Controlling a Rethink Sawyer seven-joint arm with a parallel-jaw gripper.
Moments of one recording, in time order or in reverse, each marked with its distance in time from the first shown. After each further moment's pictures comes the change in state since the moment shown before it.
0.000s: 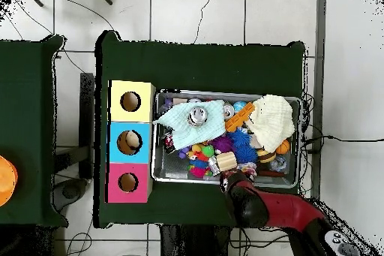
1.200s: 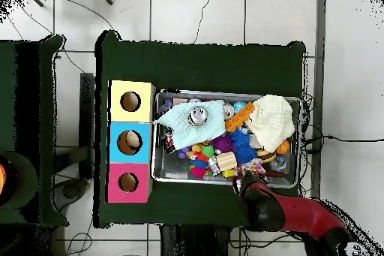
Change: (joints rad) arm -0.081 -0.056 0.035 0.000 -0.033 0.045 0.000
